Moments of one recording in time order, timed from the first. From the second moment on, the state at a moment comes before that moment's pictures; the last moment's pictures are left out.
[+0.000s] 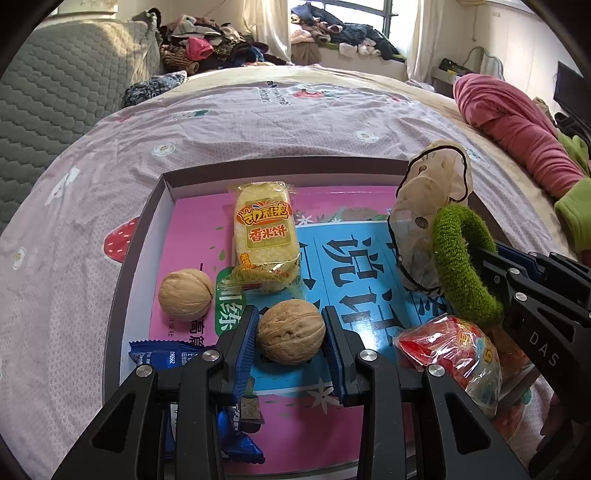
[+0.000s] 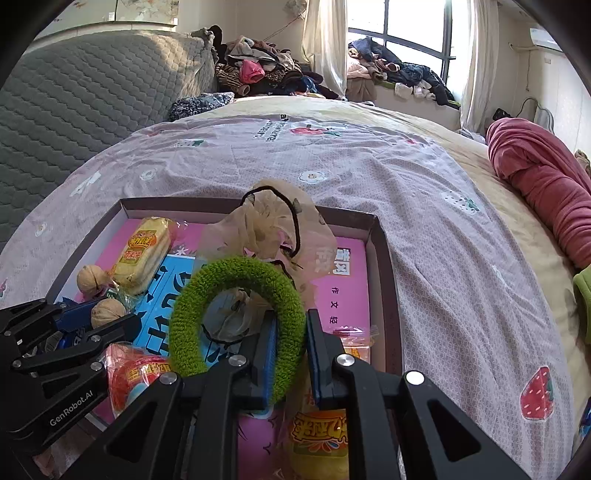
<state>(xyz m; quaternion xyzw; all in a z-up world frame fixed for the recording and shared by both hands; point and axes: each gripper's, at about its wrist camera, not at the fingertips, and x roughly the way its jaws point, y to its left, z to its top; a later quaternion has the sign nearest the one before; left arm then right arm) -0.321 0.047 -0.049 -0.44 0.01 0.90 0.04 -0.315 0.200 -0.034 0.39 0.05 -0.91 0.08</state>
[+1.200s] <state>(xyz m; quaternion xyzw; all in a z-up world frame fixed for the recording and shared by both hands) -0.308 0.044 -0.022 -0.42 0.00 0.91 0.04 -0.304 0.211 -0.005 0.36 0.04 -0.93 0.07</state>
